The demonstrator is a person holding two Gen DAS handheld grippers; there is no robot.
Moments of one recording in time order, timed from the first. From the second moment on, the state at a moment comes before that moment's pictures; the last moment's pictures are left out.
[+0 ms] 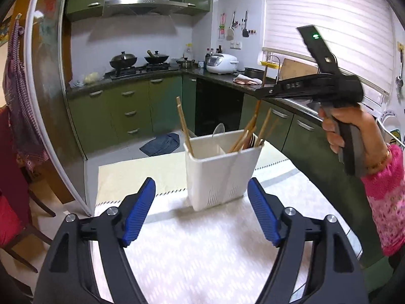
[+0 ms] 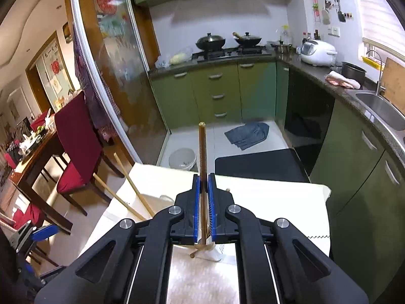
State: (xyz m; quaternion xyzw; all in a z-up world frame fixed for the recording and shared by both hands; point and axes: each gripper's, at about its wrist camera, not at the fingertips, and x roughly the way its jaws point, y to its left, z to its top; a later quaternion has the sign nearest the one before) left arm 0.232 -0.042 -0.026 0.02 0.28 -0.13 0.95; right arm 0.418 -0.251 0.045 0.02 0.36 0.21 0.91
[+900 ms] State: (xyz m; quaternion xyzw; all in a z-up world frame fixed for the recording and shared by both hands) left arm 0.080 -0.044 -0.041 -0.01 0.23 -0.13 0.96; right arm 0.049 -0.336 -0.015 0.01 0.23 0.19 0.95
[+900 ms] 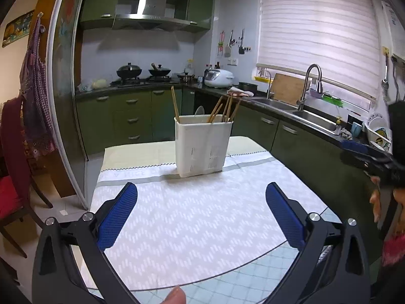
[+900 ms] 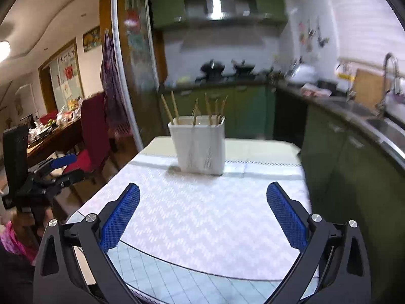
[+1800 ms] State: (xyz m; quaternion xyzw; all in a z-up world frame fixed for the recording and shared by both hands) left arm 0.004 -0.029 -0.019 -0.02 0.19 -0.10 0.98; right arm -0.047 -0.328 0.005 -0.03 0.17 0.14 0.97
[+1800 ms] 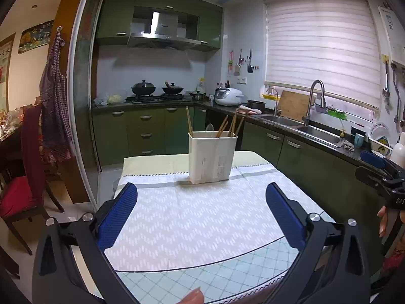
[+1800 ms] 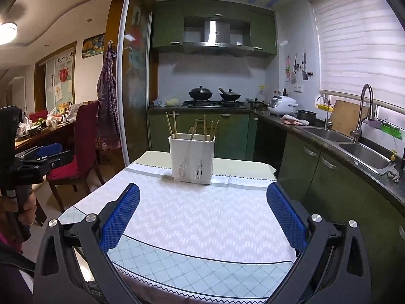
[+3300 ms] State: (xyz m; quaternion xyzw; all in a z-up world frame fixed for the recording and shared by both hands) left arm 0.006 -0.042 -0.026 0.01 0.19 -0.11 0.98; right arm -0.033 -0.325 -0.002 -0.04 0.18 0.15 0.97
